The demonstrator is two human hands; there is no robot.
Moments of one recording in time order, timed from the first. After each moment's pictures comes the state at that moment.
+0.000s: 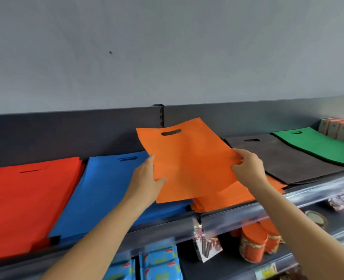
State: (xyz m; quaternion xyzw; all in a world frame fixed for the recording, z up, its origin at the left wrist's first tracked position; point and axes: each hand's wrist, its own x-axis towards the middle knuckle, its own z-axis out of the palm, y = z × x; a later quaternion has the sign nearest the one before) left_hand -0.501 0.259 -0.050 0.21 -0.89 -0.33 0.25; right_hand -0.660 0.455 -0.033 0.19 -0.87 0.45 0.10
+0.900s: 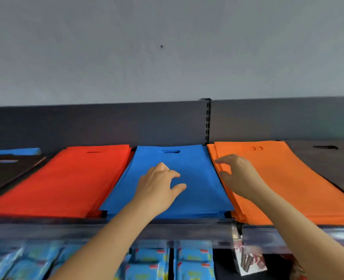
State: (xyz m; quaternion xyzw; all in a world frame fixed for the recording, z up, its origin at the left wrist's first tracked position) left_hand -0.459 0.247 -0.053 0.29 -0.94 -0.07 0.18; right_hand -0.638 0.371 -0.044 0.48 -0.84 0.27 0.04
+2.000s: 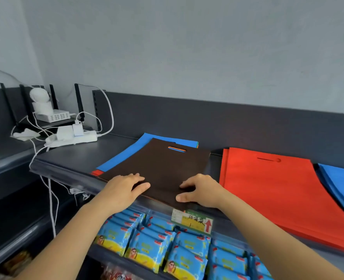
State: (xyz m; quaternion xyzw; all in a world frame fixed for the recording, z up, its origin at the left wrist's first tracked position) left_hand 0.051 -0.085 -0.083 0.48 -0.87 -0.08 0.10; right_hand -0.175 -0.010 -0.063 0.68 -0.70 0.15 -0.18
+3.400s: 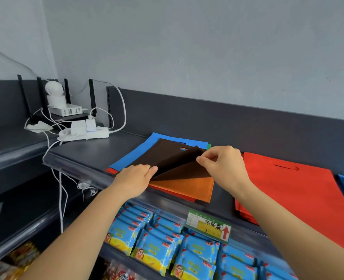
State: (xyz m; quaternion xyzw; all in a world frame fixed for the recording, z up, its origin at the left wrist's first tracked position) left_hand 0.054 -0.105 -0.070 0.51 -0.84 -0.08 0.15; right_hand -0.152 -0.012 -0.018 0.60 -0.68 0.41 0.00
